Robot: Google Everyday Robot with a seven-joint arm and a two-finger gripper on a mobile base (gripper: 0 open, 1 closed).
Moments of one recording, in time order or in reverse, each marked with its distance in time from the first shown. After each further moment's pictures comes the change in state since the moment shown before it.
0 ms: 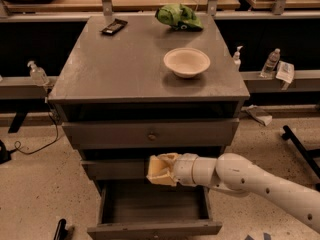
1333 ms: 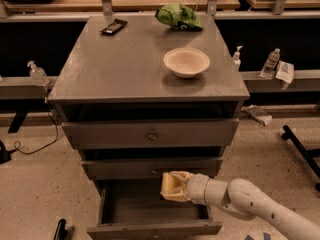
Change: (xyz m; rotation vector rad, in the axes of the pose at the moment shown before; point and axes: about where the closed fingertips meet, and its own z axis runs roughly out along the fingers) arm 0.111 -0.003 0.005 0.018 -0.073 -0.037
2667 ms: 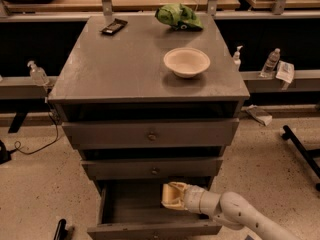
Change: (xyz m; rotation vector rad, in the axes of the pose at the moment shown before) arm 0.101 -0.001 0.045 0.024 0.008 -0.112
